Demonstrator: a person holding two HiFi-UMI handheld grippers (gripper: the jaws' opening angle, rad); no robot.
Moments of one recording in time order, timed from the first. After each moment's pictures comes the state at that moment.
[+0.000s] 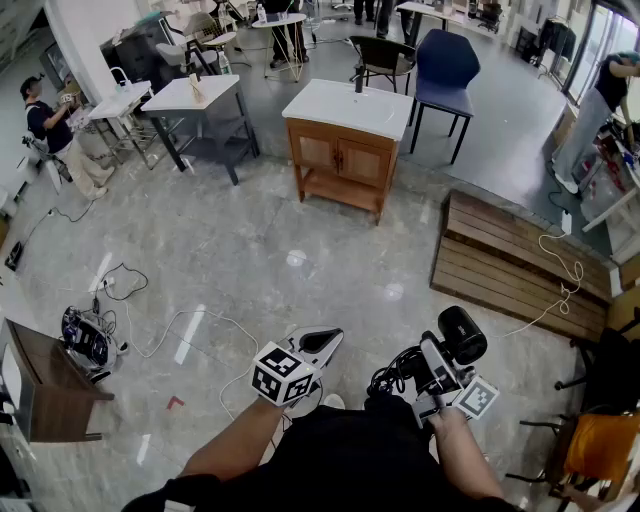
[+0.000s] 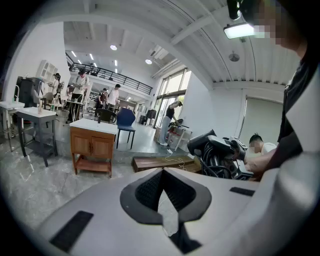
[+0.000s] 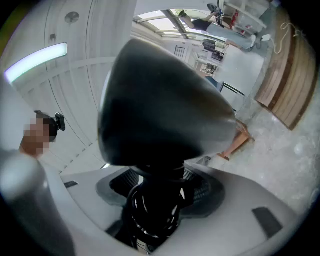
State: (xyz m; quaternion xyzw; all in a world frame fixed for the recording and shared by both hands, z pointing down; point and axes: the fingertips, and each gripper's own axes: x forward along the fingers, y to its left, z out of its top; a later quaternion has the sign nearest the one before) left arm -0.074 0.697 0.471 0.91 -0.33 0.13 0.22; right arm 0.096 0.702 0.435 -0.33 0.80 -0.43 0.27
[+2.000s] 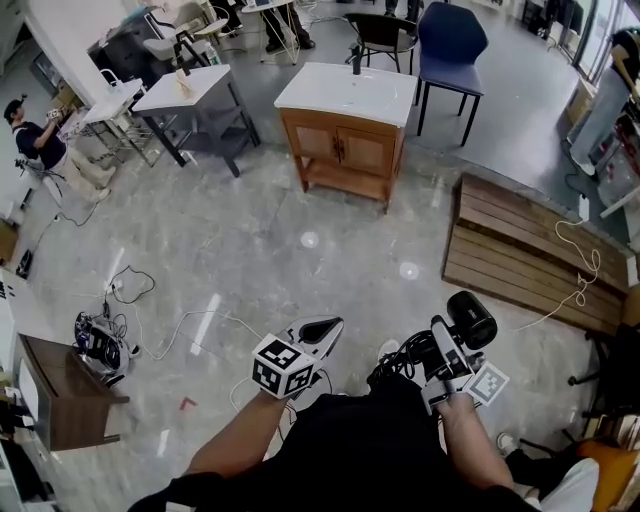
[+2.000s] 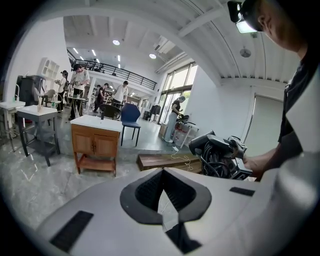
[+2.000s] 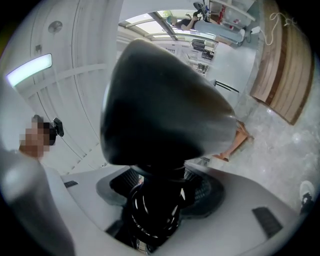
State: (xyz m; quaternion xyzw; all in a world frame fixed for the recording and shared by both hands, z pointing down) left arm -0.059 0.600 0.493 0.90 -0.34 0.16 0.24; right arm 0.130 0.595 0.463 -0.34 0.77 -0.46 0.30
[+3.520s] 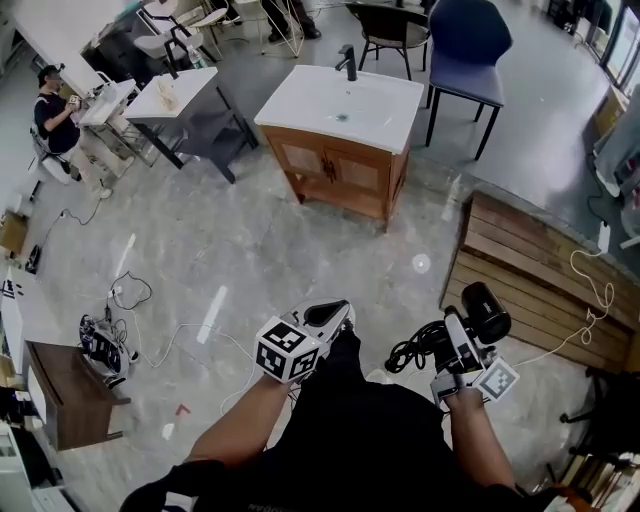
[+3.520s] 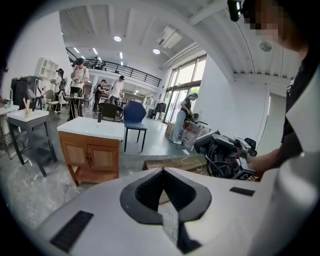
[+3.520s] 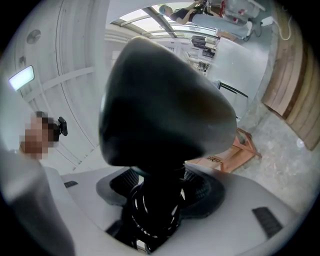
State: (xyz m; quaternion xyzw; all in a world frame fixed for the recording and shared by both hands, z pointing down) left arm 0.037 0.341 0.506 0.88 -0.36 0.17 0.24; right arm 0.241 0.340 0.480 -0.33 0.77 -0.46 0.29
